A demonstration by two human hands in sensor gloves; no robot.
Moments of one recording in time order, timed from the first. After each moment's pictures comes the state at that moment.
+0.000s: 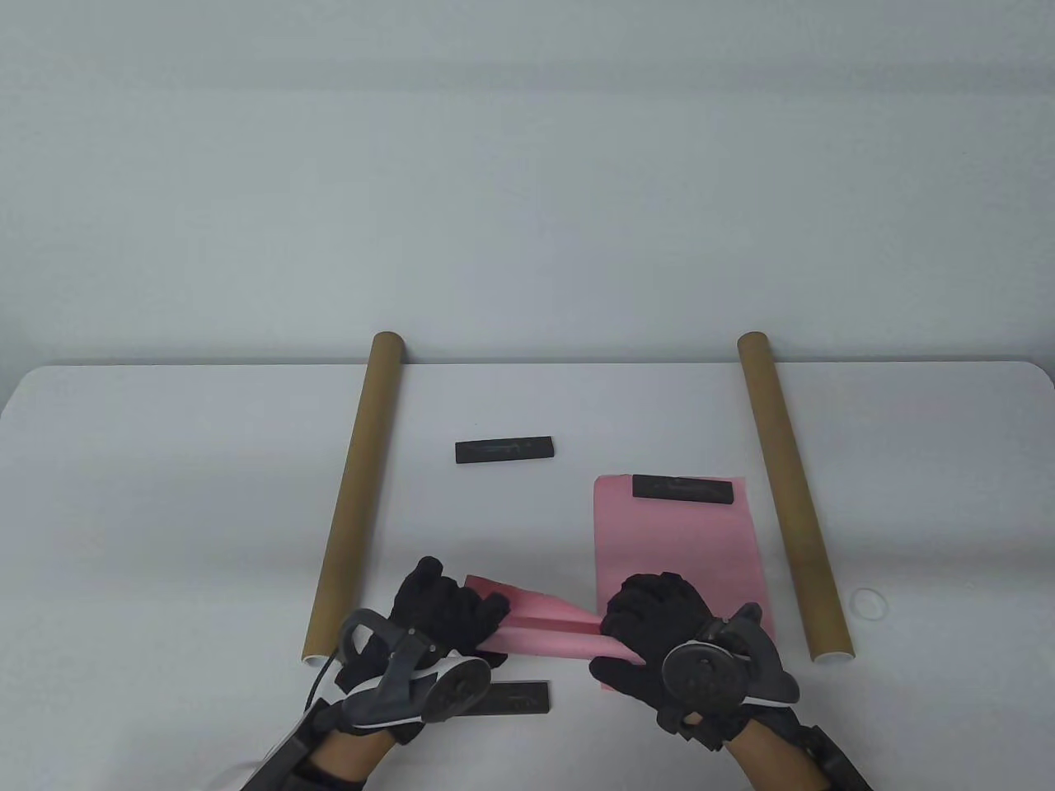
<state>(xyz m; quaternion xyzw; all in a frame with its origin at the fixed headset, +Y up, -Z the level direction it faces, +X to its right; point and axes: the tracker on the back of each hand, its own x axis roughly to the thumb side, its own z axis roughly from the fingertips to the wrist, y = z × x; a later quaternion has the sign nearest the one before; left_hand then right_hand) -0.123 -0.675 -0.282 0.15 -0.30 -0.04 0.94 0.146 -0.692 -0.291 0.34 -0.15 0.92 0.14</state>
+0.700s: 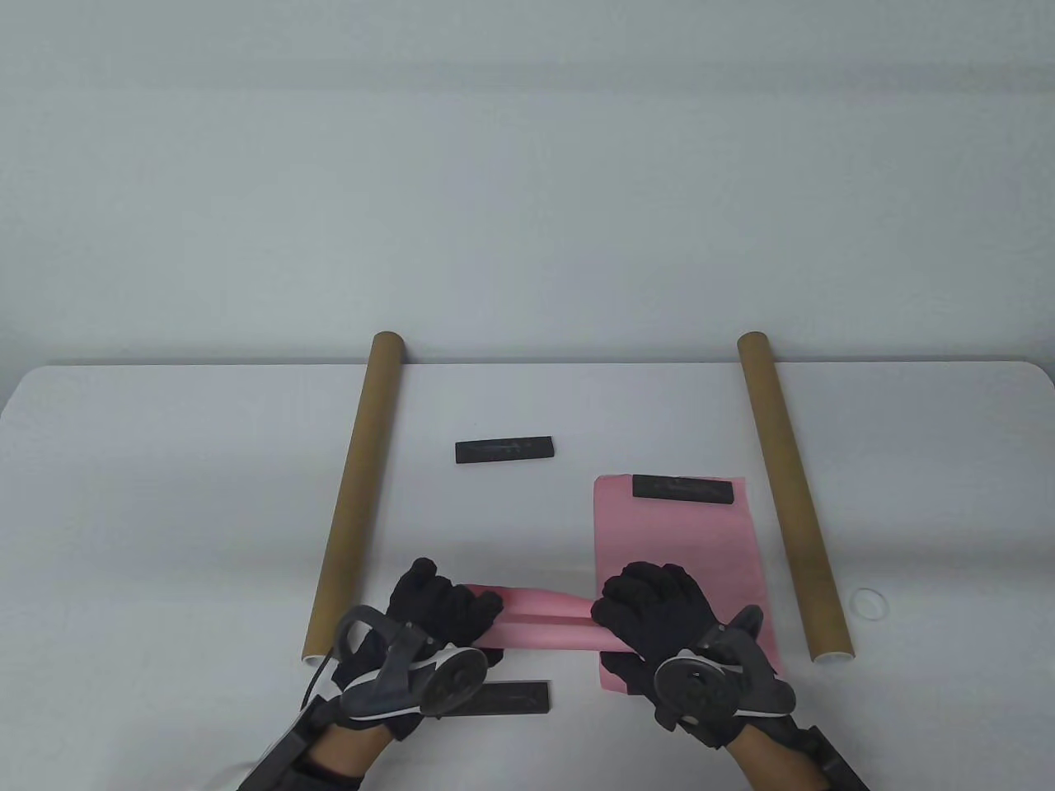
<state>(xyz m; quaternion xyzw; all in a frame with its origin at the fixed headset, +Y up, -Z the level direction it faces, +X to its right) -0.126 -0.682 -0.286 0.14 -0.29 -0.06 0.95 0.142 -0.690 -0.288 0.34 -0.16 0.92 0.11</state>
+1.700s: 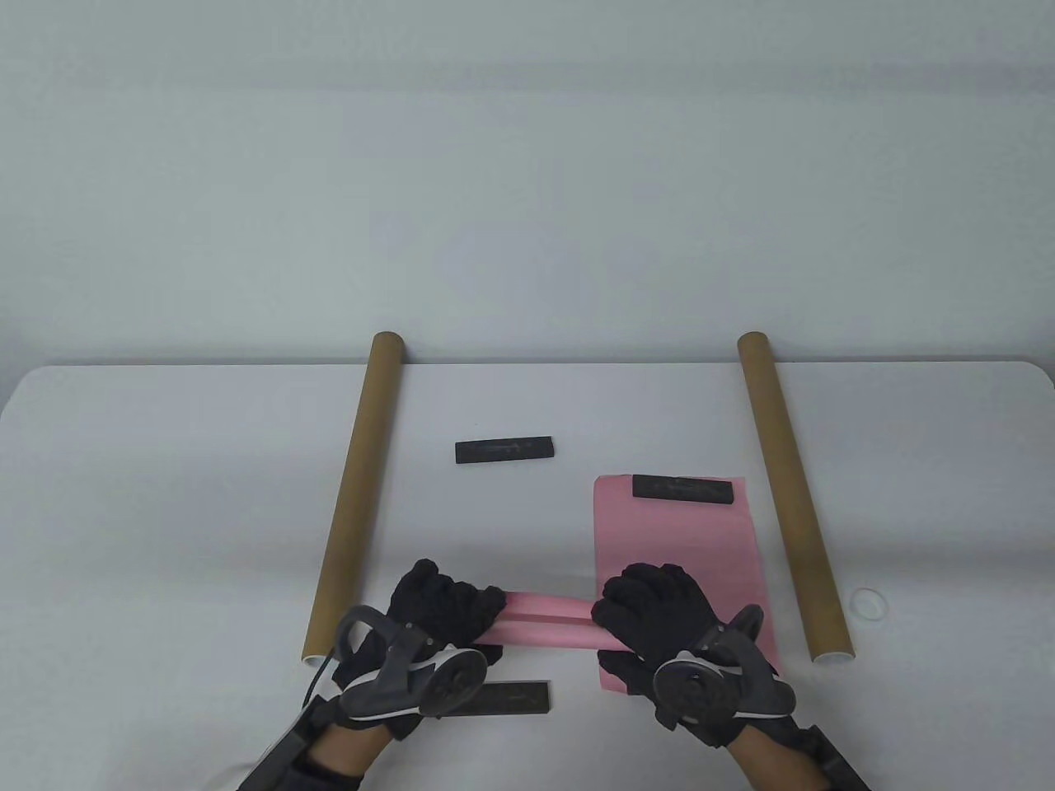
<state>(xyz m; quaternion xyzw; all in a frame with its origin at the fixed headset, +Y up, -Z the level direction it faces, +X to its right) -0.125 -0.683 -0.288 0.13 -0.30 -0.05 0.94 0.141 -0.689 -0.287 0.35 -0.17 0.92 0.09</state>
